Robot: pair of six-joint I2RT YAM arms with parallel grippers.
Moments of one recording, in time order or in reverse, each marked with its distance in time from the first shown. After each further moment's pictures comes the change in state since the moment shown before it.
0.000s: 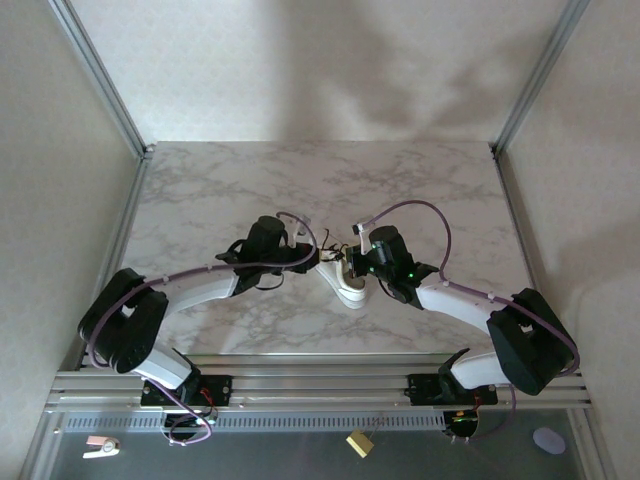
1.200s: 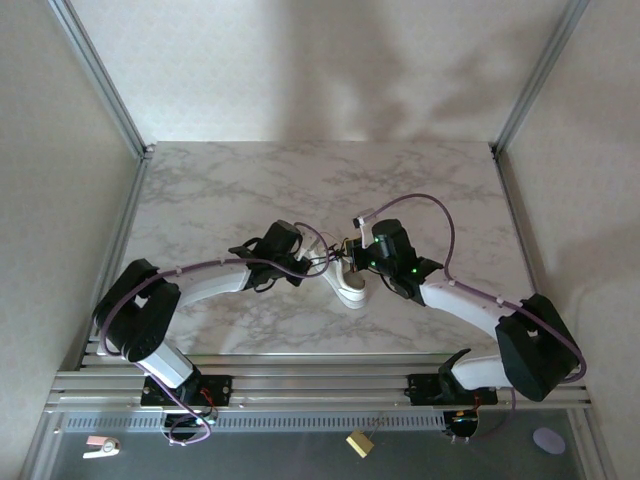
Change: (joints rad) left arm -0.054 0.094 0.120 -0.341 -0.343 0.478; right arm -0.014 -0.044 0.043 -0.044 -0.013 -0.044
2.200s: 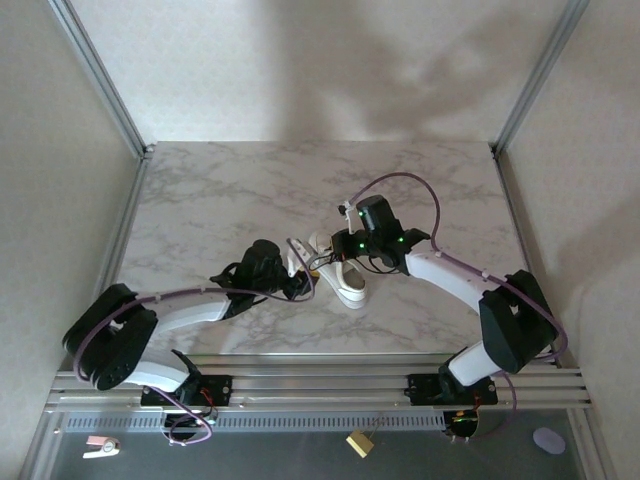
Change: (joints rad) left arm -0.029 -0.173 -0.293 0.439 0.192 0.134; right arm -0.021 0.186 0.300 -0.332 -0.209 0.097
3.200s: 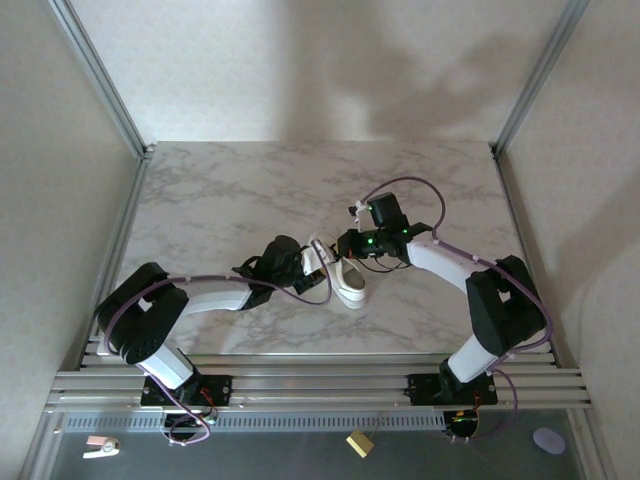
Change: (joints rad) left arm -0.033 0.169 0.113 0.014 -0.150 0.268; right arm -0.114 0.094 0.001 -0.010 -0.249 0.132
